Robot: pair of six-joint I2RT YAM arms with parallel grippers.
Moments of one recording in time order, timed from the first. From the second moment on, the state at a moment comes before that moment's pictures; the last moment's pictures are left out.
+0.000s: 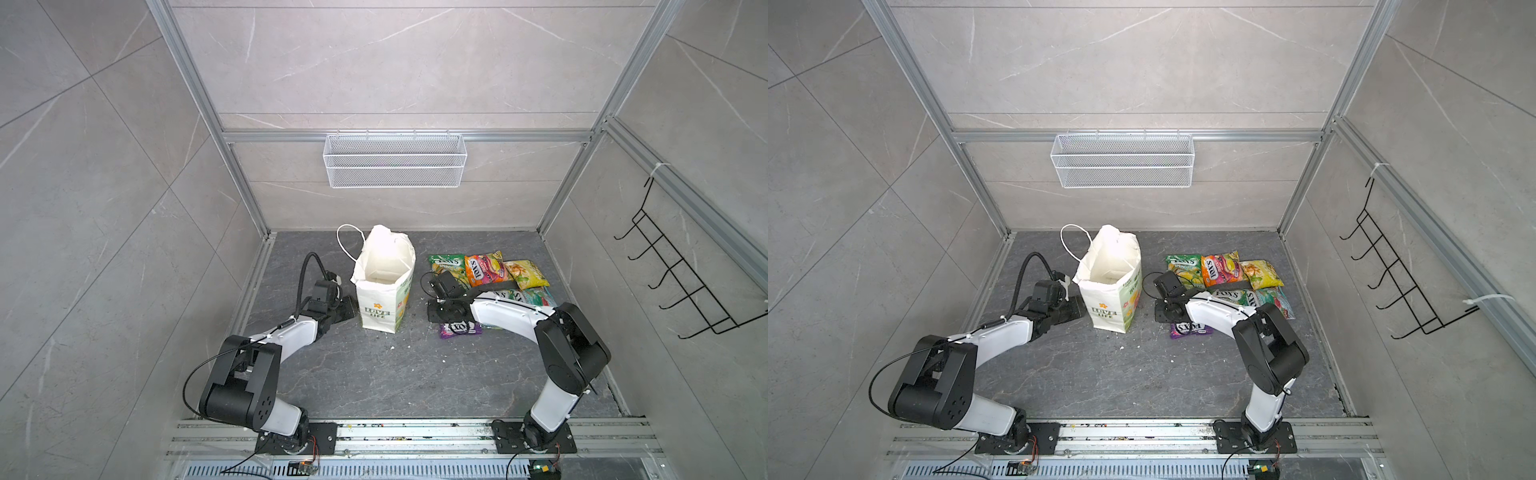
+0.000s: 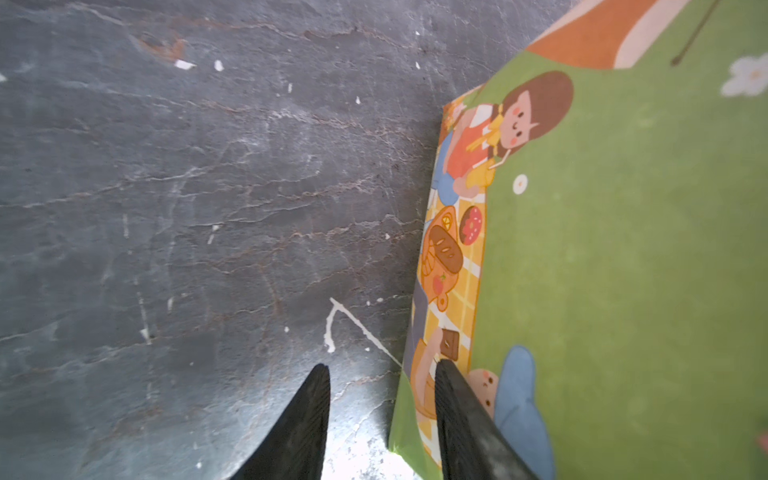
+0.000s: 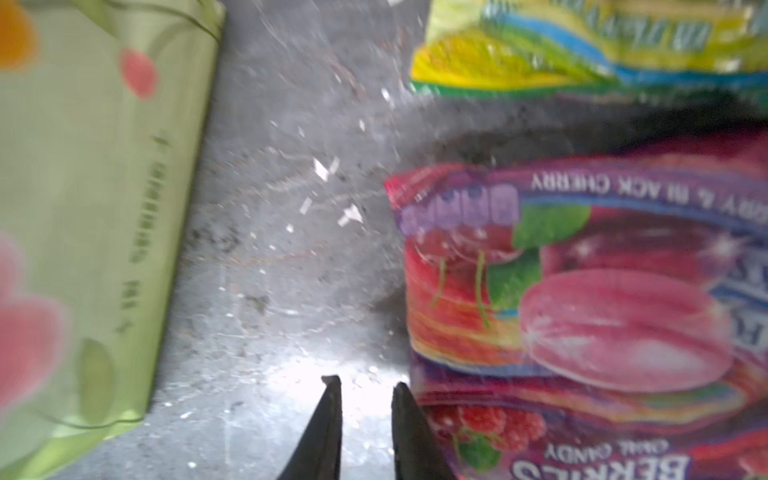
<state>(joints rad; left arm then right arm) -0.29 1.48 0.68 0.01 0.19 -0.49 0.60 1.76 1.10 -0.42 0.05 0.55</state>
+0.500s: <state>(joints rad) -0.41 1.50 0.63 0.06 0.14 -0.61 0.52 1.41 1.07 -0.23 0.19 0.48</state>
